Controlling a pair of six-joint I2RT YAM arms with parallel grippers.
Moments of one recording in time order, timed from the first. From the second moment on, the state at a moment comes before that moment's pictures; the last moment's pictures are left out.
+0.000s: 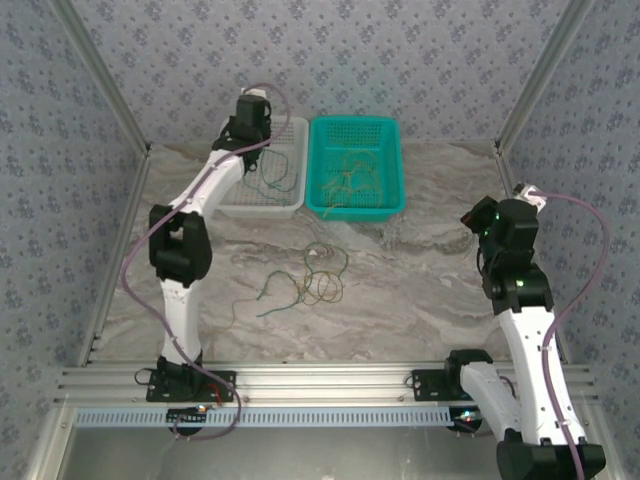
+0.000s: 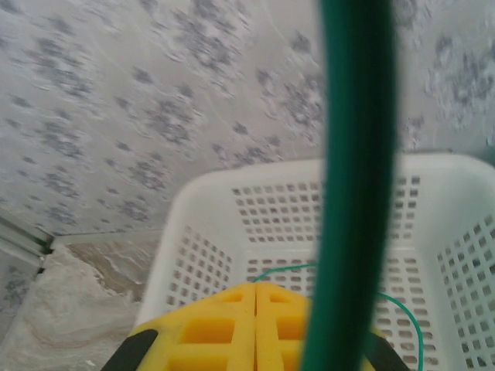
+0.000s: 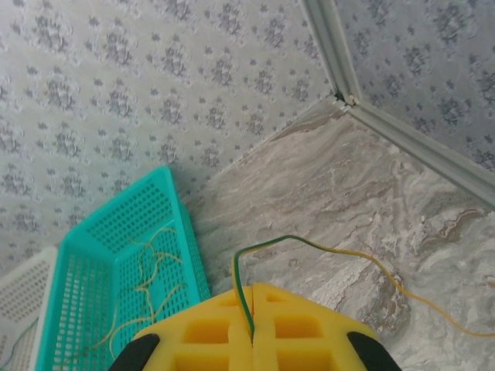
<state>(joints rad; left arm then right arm) -0.33 2.20 2.07 -0.36 -0.44 0.03 0.03 0.79 0.93 -0.47 0.22 0.58</state>
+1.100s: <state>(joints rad) -0.31 2.61 2.54 -0.87 -0.29 -0.05 0.16 0.87 0.94 -0.39 0.22 0.49</state>
